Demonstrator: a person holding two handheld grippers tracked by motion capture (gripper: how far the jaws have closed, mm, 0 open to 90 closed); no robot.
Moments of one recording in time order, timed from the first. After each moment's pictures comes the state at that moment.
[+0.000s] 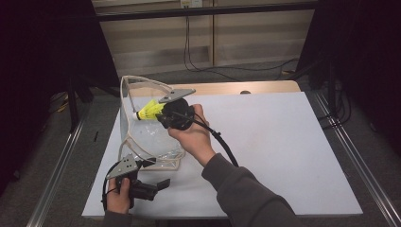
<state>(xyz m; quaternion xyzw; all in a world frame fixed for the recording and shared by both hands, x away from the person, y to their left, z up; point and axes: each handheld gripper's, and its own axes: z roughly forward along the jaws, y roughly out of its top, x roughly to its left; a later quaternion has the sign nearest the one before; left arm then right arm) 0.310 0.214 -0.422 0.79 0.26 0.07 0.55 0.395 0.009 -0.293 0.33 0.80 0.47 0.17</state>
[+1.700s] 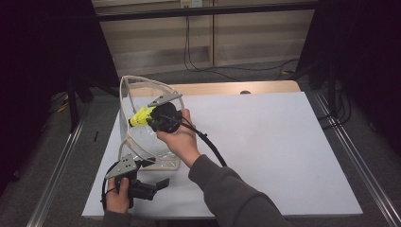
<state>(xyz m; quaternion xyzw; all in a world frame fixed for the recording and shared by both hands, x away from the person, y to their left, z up) 0.311 0.216 -0.422 0.78 0.26 0.07 0.56 0.406 0.040 -0.315 0.34 0.80 0.47 0.14</state>
